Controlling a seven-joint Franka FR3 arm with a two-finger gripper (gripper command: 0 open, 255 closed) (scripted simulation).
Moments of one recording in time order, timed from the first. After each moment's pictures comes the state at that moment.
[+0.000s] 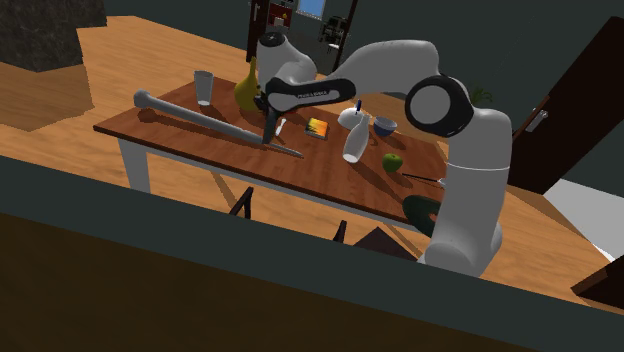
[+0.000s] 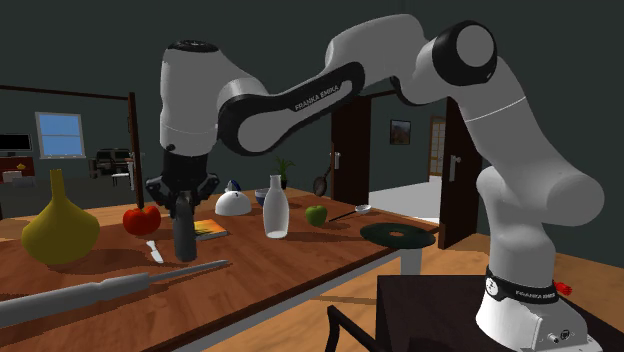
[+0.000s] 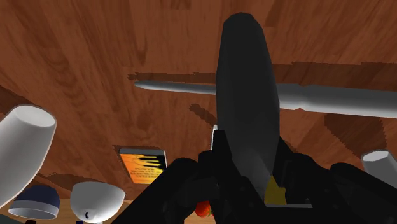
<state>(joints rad) -0.08 0.46 0.23 -1.52 -0.69 2.16 1.36</state>
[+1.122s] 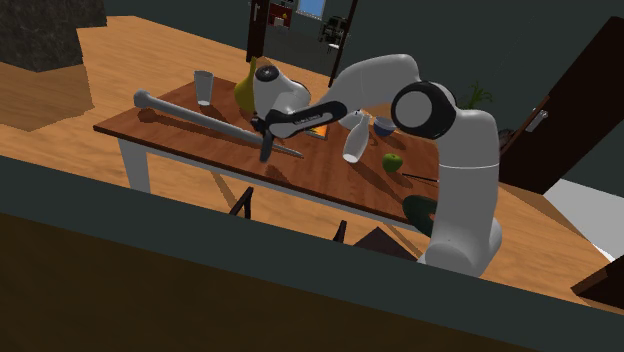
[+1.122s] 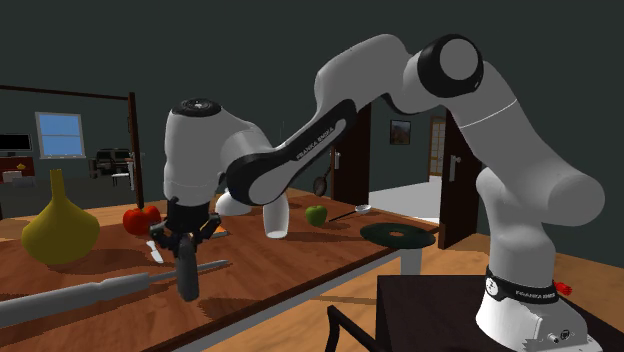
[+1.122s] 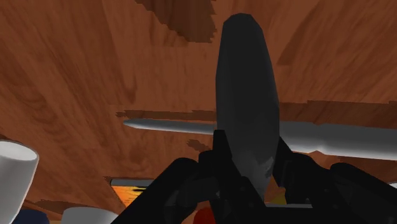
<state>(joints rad) -0.06 0.55 0.19 -1.60 -0.78 2.30 1.48</state>
